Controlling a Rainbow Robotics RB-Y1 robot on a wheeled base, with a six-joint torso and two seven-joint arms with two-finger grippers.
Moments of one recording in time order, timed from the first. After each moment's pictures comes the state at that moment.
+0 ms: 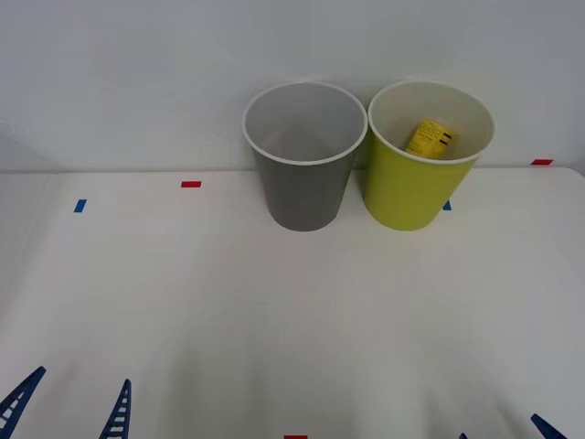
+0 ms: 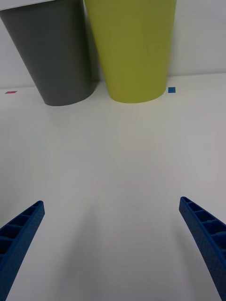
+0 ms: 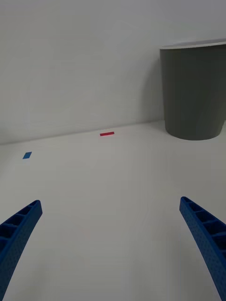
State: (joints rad) right arm 1.04 -0.57 0.24 -1.97 -0.07 -0.60 1.29; left arm 1.01 0.48 -0.23 -2.04 0.29 -0.61 -1.69
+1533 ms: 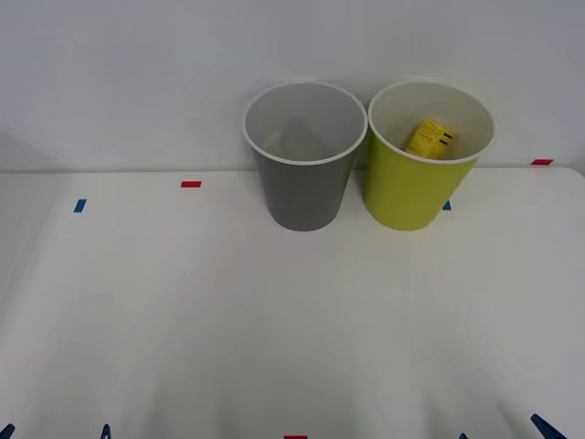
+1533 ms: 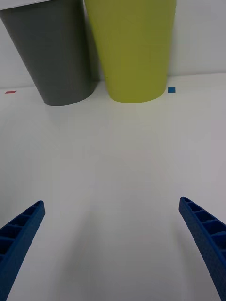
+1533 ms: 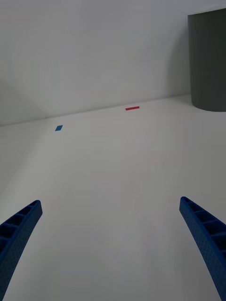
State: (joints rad) right arm 1.04 -0.57 0.24 -1.97 -0.07 -0.60 1.29; left arm 1.13 0.37 -0.22 -1.98 0.25 -0.70 -1.74
